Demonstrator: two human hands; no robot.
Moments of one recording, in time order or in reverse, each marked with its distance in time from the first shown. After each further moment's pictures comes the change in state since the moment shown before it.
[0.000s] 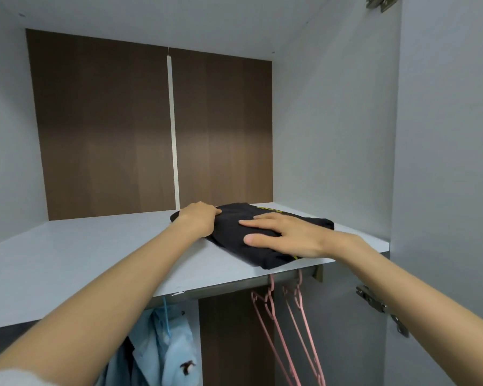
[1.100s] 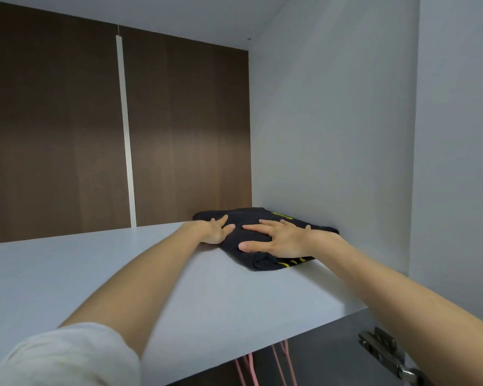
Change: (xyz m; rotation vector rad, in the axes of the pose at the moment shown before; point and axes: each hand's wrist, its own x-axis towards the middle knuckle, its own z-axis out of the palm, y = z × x) left_hand 0.164 0.066 0.034 -0.305 -0.289 0.018; right_hand 0.099 0.120 -0.008 -0.146 -0.125 0.377
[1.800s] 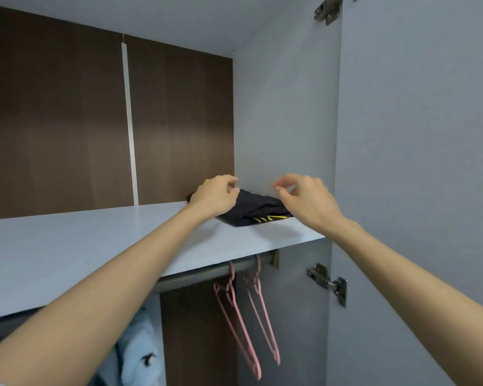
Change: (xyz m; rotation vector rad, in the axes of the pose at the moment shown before) left_hand -0.190 0.031 -0.009 -0.396 0.567 0.353; right_hand -0.168 -0.026 -0.022 0.246 0.741 -0.008
